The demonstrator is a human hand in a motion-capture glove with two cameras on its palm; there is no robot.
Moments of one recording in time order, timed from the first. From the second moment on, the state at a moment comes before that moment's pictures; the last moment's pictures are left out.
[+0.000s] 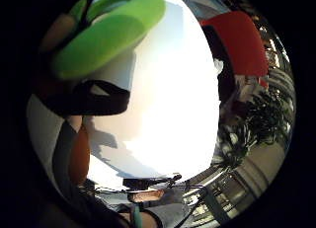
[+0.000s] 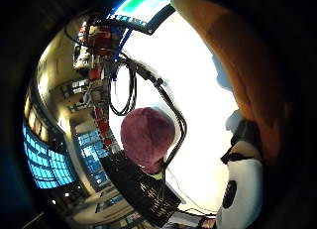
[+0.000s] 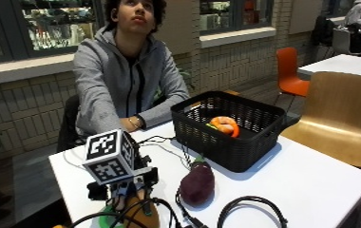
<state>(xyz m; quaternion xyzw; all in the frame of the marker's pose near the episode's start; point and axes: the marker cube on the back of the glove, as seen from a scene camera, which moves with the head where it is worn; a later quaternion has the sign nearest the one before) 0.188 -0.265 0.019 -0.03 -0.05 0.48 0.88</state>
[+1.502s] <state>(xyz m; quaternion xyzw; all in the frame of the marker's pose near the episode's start) -0.191 -0.308 -0.050 -0.08 0.18 -0.19 0.96</state>
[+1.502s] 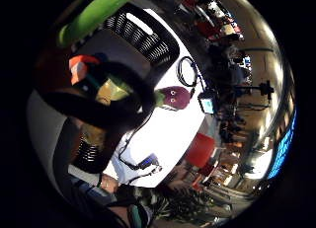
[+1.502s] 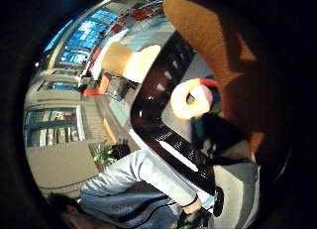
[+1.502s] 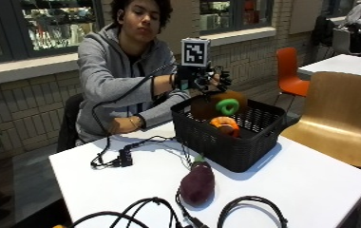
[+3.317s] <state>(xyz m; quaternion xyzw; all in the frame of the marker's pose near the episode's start) 0.063 -0.365 -0.037 0.02 0.07 -0.01 1.00</state>
